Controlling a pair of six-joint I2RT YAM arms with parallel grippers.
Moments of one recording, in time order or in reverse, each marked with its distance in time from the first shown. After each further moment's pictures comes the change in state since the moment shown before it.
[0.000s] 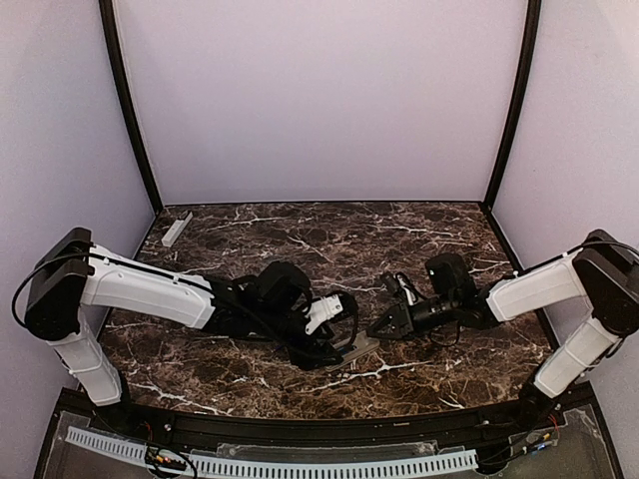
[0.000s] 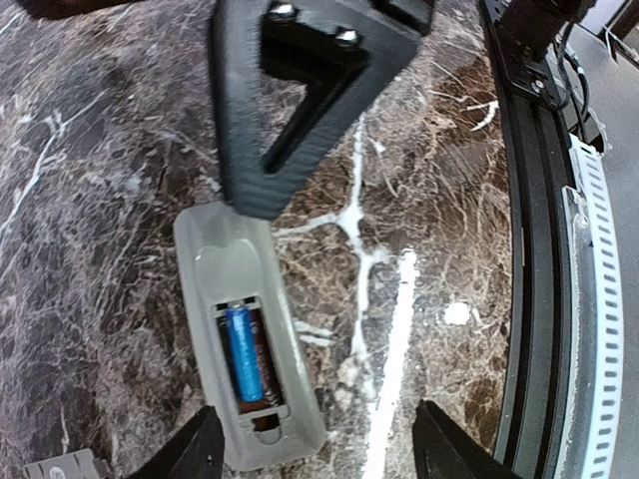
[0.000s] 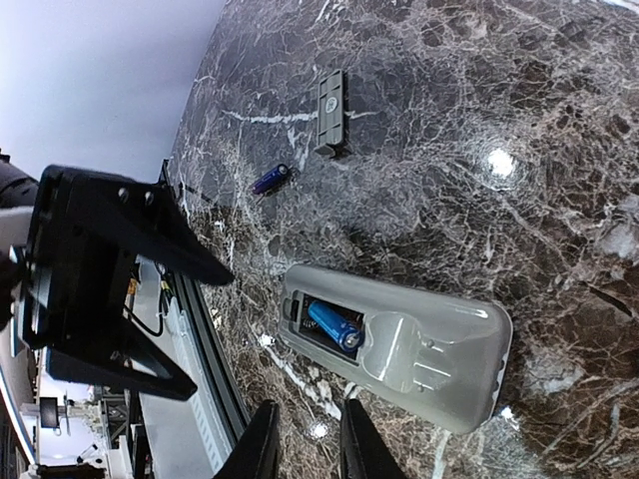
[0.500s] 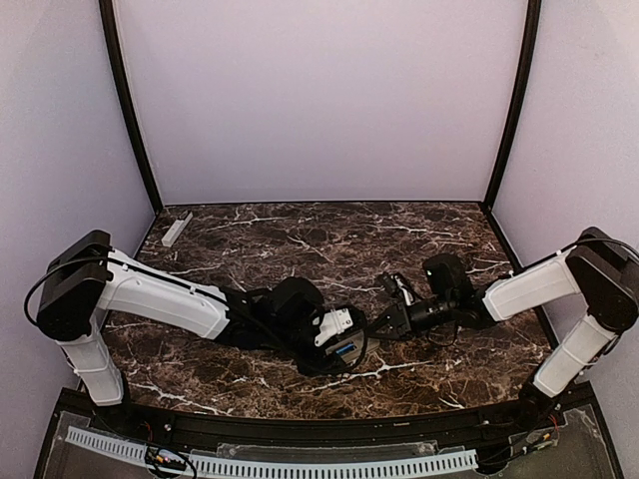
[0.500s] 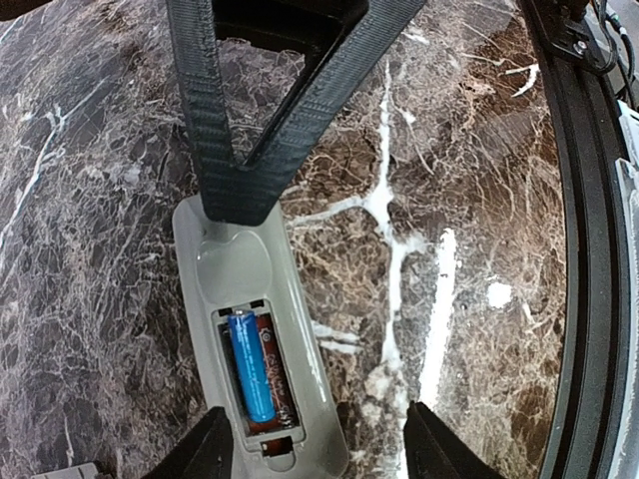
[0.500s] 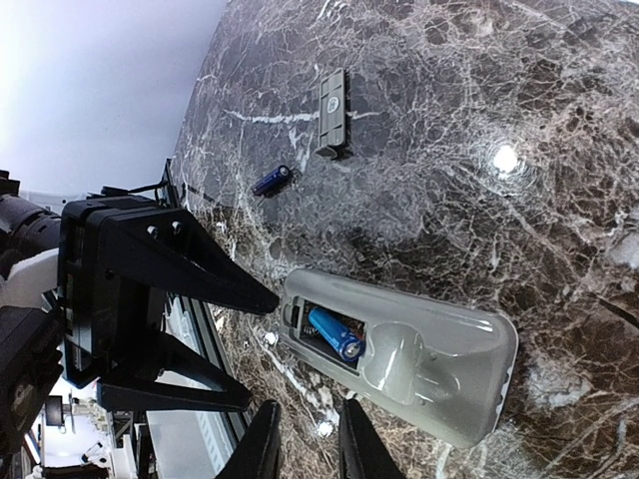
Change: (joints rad) left arm -0.065 0.071 0.013 0.032 -0.124 0.055; right arm 0.003 0.034 0.010 0.029 -0.012 0.011
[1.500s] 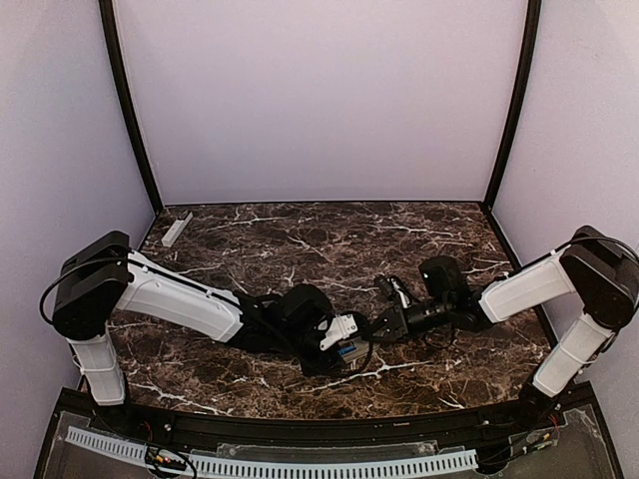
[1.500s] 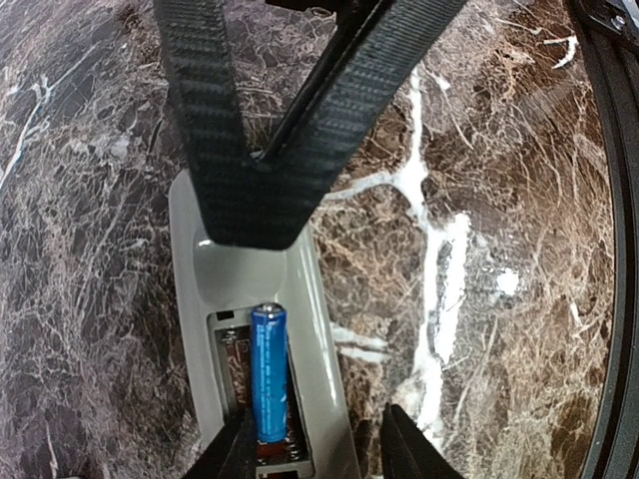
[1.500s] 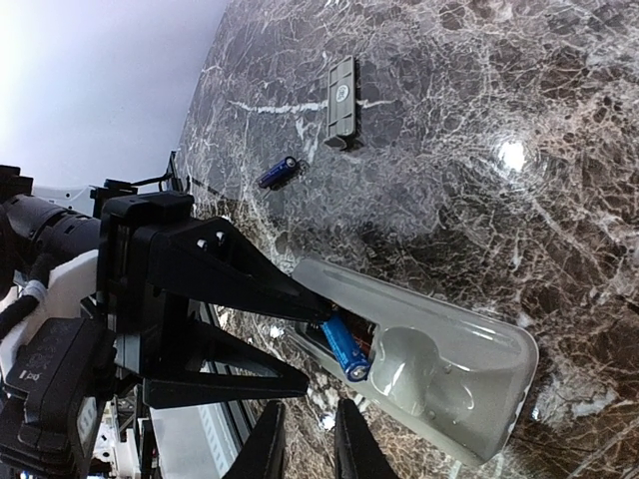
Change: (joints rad) left arm -0.006 0.087 0.035 -0.001 -0.048 -0.008; right arm 0.021 0.032 0.002 0.034 -0.010 0.017
